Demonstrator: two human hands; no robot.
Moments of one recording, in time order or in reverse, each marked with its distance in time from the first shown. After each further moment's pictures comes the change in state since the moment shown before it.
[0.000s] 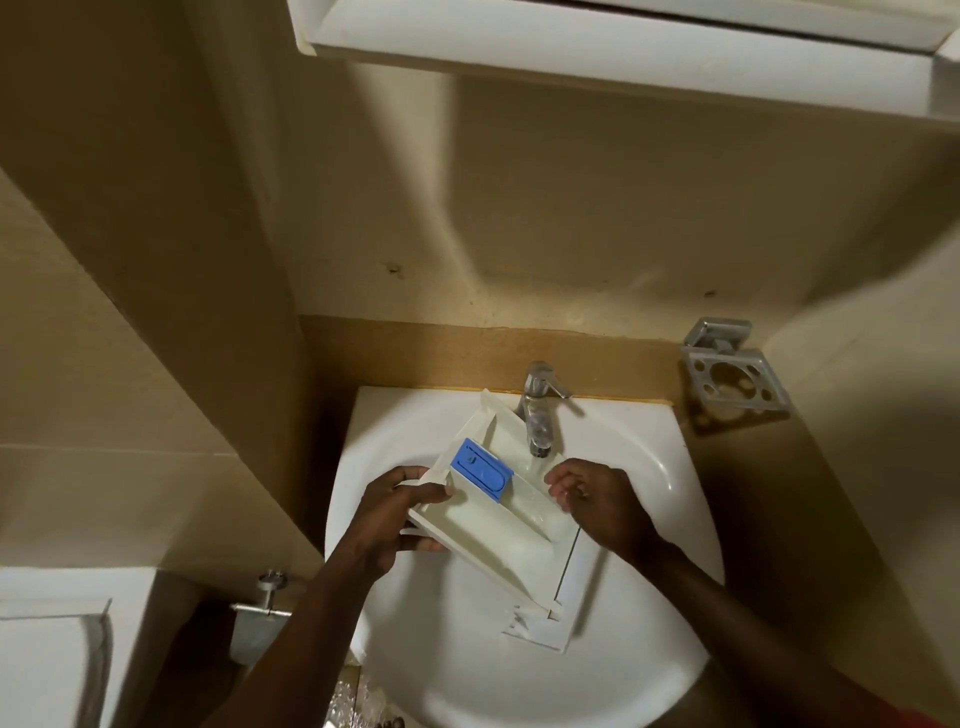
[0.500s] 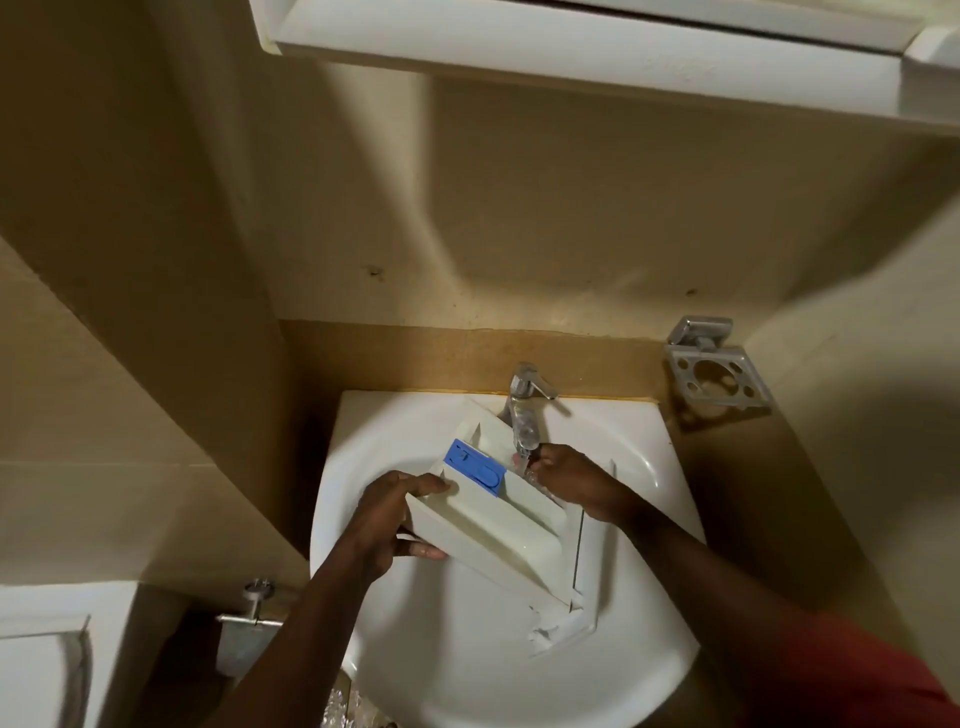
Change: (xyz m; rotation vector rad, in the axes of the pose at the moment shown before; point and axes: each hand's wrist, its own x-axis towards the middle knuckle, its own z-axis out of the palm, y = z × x) left_hand -0.004 0.012 0.017 0.032 -0.018 -0.038; right_hand 0.040 -0.025 -0.001 -0.086 -0.355 0.311
